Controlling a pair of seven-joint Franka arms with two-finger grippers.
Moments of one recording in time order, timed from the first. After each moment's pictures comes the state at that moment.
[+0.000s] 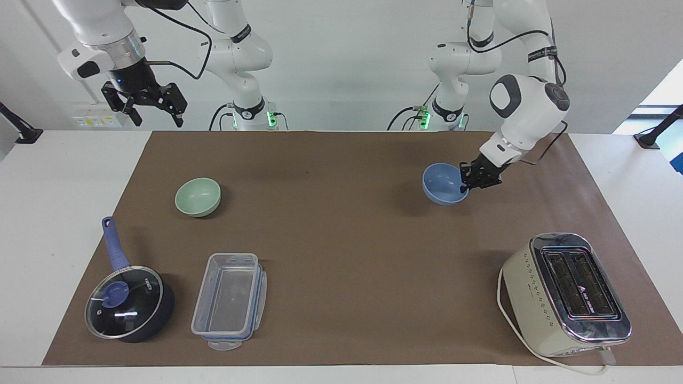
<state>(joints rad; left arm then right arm) -0.16 -0.11 -0.04 -2.29 -0.37 2.21 0.19 0.08 -0.11 -0.16 -1.63 -0.03 1.51 -0.03</state>
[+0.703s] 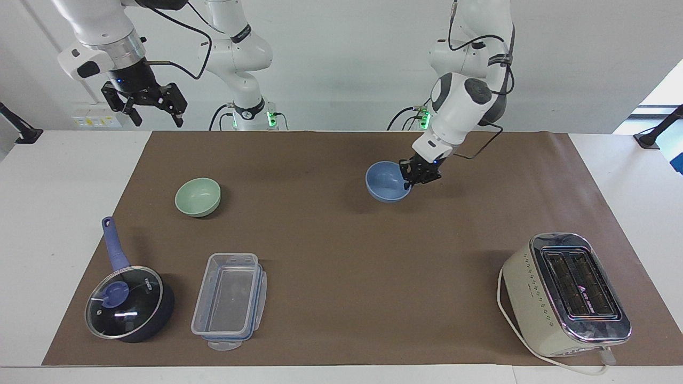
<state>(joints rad) -0.59 0.03 -0.05 -2.30 -0.37 2.51 -0.25 0.08 -0.11 -0.16 -1.63 -0.03 1.51 -0.03</state>
